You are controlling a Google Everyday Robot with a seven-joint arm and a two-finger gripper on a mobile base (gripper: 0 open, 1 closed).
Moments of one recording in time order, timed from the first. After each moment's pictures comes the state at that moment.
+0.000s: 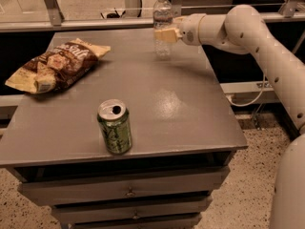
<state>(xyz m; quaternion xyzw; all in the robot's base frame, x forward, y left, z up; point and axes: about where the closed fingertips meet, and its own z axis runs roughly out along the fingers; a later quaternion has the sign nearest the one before) 0.801 -0.068 0.923 -0.38 0.68 0.23 0.58</state>
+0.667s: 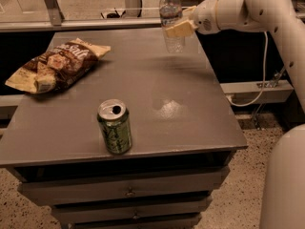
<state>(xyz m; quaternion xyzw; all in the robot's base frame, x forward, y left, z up) 0.774 -0.093 0.950 -0.47 0.68 0.21 0.53</state>
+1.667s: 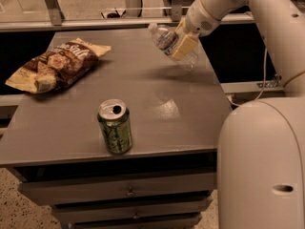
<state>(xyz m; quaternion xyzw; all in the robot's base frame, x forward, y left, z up) 0.715 -0.100 0.903 -0.68 0.67 0.12 0.29</state>
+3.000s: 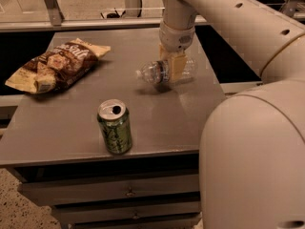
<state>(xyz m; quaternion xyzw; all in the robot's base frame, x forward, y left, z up) 0.657 -0.072 0.856 -0.83 0.55 0.01 0.07</state>
